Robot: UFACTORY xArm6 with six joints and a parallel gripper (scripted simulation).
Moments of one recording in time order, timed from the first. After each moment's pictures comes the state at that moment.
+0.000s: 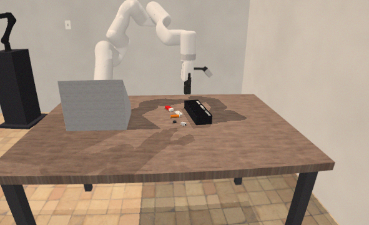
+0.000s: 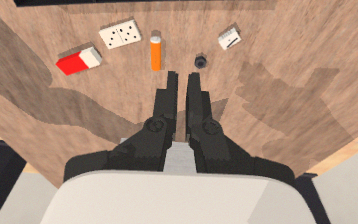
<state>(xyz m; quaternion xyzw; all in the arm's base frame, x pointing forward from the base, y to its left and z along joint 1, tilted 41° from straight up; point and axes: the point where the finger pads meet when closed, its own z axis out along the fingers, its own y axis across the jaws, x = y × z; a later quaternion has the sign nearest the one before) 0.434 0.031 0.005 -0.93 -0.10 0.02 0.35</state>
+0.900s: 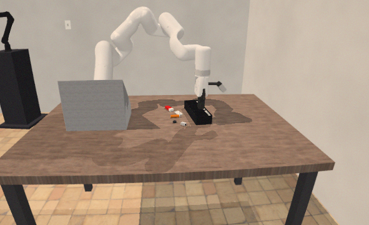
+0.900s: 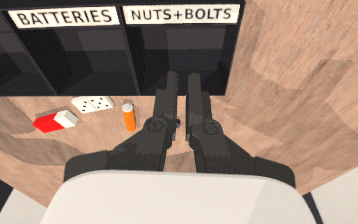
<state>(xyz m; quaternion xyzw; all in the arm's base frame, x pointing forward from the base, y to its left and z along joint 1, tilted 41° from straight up) 0.498 0.063 -0.067 -0.93 -0.11 0.02 0.35</state>
